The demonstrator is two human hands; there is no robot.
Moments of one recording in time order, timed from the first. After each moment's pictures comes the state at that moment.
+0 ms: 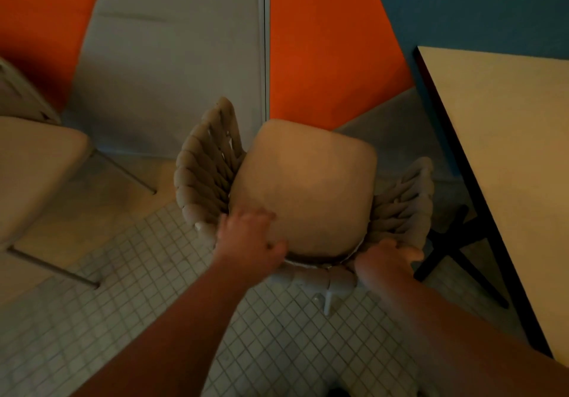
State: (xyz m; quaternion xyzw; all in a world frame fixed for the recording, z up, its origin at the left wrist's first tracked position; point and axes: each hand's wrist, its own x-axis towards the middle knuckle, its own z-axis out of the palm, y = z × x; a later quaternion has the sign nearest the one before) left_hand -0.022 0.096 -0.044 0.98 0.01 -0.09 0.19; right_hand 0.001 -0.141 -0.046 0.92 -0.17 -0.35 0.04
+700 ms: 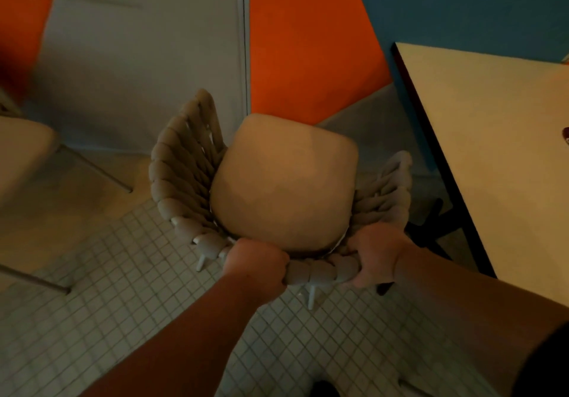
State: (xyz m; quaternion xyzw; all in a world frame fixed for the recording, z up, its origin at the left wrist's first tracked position) left_hand -0.034 0.049 -0.067 0.97 -0.17 -0.19 0.00; right_hand 0.025 -0.203 -0.046 0.91 0.26 -0.32 0.06
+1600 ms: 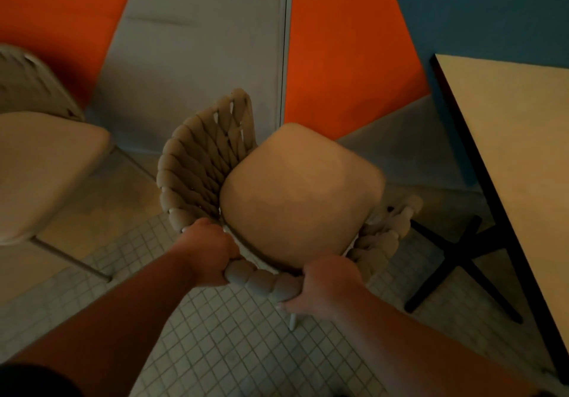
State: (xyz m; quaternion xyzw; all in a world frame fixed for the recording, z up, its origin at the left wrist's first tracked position) left_hand -0.029 0.206 -0.077 0.95 -0.20 -0.20 -0.11; right_hand -0.033 -0.057 -0.044 0.93 0.20 -0.31 -0.01
